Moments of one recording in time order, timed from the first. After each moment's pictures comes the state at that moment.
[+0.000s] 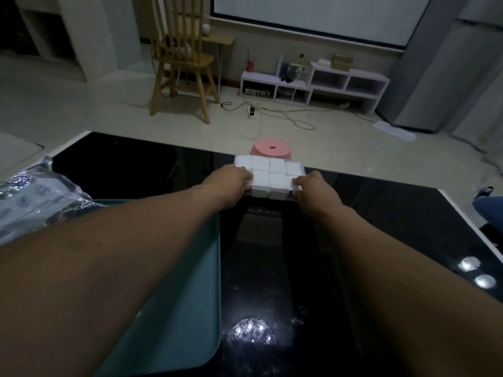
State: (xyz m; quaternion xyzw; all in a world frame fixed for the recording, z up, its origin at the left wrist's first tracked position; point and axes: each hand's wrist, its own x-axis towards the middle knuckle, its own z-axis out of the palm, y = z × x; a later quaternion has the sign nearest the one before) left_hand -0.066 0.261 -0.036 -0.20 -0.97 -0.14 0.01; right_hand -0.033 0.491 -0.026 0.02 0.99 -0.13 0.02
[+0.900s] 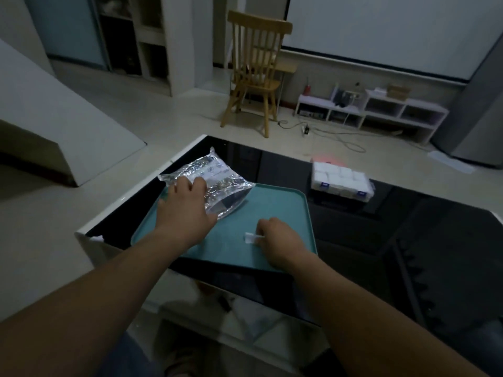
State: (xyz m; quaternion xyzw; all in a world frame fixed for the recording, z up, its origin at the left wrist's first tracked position) left_hand 0.227 0.001 -0.004 0.11 -0.98 -0.13 0.12; right_hand 0.178 0.224 -0.046 -0.18 0.97 -0.13 0.07
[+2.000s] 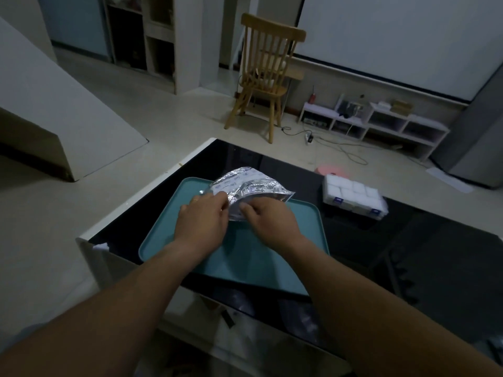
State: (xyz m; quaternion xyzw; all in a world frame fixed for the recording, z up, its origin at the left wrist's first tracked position) left_hand 0.197 -0.010 -0.028 0.03 -0.95 -0.21 0.22; right_hand 0.145 0.157 -0.006 -0.23 0.94 -0.22 -0.07
